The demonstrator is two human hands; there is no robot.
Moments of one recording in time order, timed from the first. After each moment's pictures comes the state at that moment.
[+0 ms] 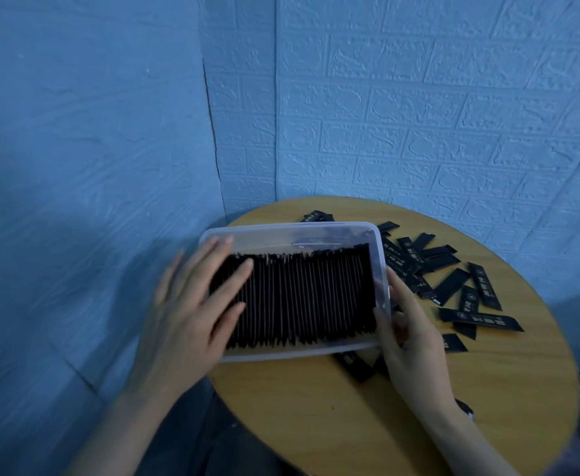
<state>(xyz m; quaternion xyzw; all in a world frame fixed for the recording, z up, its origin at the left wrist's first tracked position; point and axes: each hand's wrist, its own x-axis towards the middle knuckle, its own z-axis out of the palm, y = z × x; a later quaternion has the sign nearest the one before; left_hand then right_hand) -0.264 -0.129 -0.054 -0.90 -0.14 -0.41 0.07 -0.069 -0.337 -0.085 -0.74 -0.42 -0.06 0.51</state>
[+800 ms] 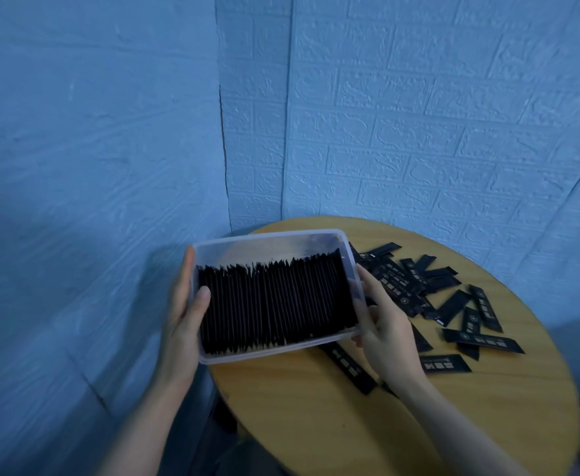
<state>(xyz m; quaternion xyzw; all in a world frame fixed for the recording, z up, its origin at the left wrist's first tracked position) -0.259 -0.111 -0.069 -0.63 -0.20 -0.49 -0.57 -0.060 -0.288 -0.069 -0.75 -0.45 -0.03 0.48</state>
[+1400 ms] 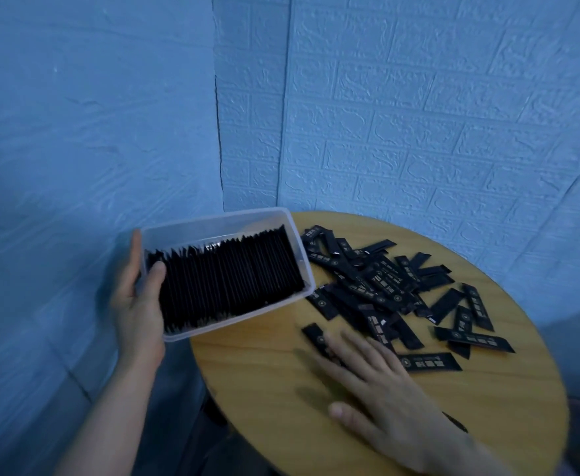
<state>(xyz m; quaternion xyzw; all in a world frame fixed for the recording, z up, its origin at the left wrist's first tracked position) -0.258 -0.077 -0.063 -0.51 -0.26 -0.62 -0.53 -0.084 -0.348 -0.061 -0.75 -0.66 0.07 0.03</state>
